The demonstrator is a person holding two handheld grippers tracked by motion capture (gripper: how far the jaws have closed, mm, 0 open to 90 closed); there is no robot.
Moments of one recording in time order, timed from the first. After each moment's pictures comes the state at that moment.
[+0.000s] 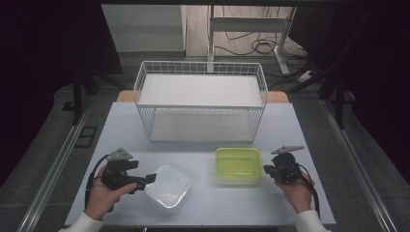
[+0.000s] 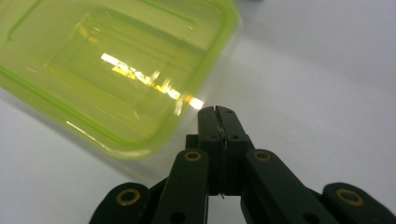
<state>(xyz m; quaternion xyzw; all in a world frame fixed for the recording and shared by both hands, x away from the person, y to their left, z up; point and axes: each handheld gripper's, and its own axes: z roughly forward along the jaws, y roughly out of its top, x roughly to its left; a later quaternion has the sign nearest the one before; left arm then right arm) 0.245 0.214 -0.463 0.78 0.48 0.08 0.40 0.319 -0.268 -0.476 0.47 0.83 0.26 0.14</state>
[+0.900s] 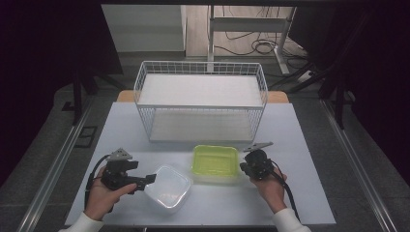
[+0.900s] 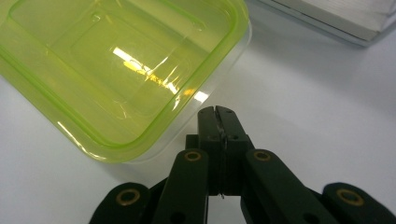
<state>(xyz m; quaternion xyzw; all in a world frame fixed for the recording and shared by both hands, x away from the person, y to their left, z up) 0.245 0.214 -0.465 0.78 0.48 0.08 0.40 0.329 -0.199 -0.487 0.43 0.85 0.27 0.13</state>
